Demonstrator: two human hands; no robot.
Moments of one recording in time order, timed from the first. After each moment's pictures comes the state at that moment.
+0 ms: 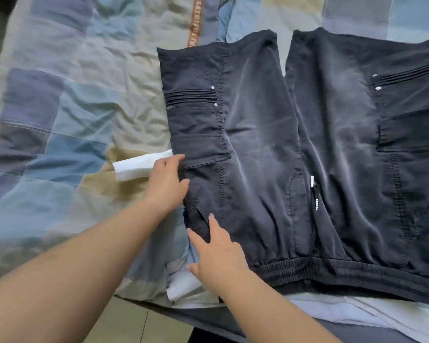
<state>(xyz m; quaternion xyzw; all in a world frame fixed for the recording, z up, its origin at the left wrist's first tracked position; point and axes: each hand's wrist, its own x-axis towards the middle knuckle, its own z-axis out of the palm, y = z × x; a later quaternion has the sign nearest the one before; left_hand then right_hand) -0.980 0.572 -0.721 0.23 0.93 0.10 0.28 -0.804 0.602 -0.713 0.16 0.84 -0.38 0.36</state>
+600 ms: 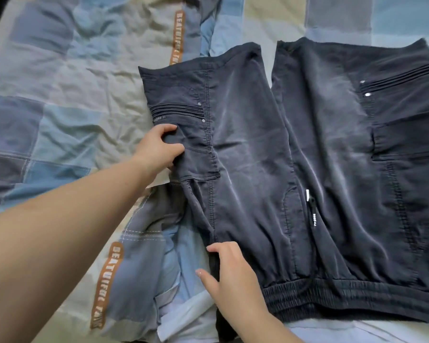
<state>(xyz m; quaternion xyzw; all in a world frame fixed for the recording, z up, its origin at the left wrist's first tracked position) -1.041 0.650 -0.710 0.11 0.89 0.31 0.31 -0.787 0.617 -0.720 0.34 0.75 -0.53 0.19</state>
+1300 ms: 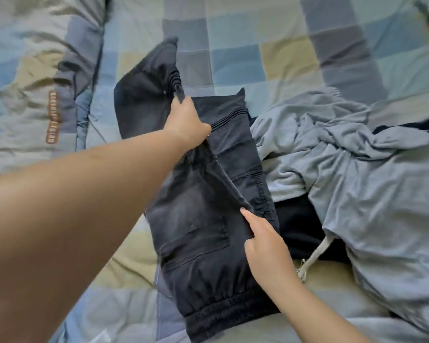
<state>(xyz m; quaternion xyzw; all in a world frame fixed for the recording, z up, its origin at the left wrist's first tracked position) -0.832 0.953 -0.645 0.38 0.88 0.15 0.25 -0.597 0.857 -0.686 0.51 0.70 -0.51 0.02</state>
